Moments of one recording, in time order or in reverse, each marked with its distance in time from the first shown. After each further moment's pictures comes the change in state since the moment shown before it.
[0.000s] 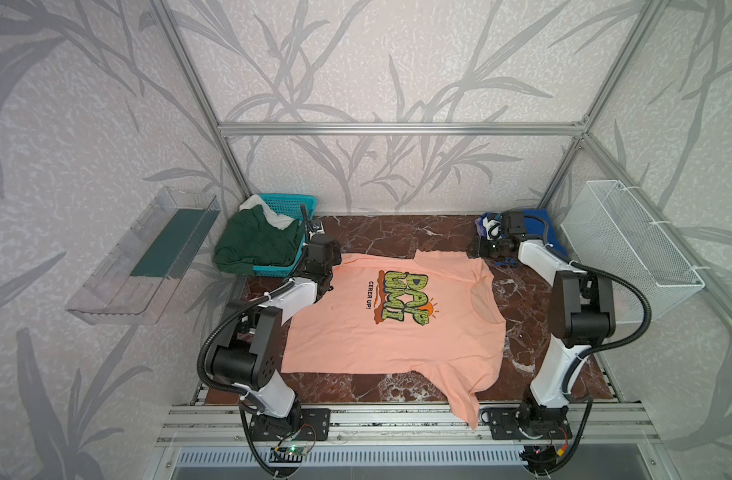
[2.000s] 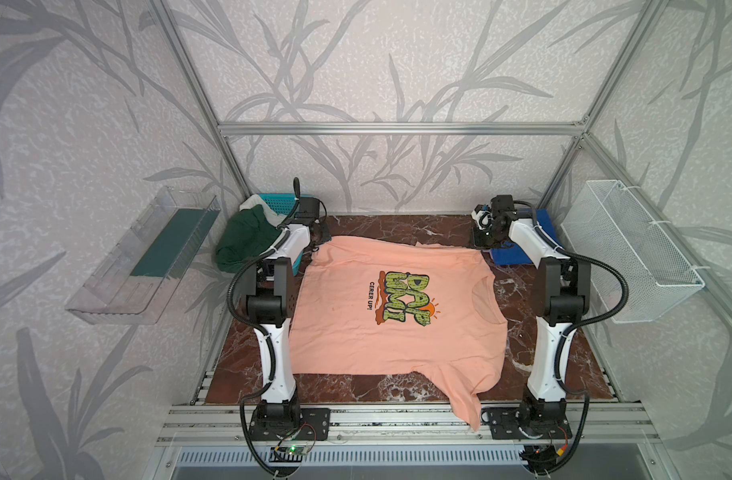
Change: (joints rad) left arm 0.205 0.568 0.858 -0.763 0.324 -0.056; right arm -0.004 0.177 0.332 -0.345 0.001 -0.183
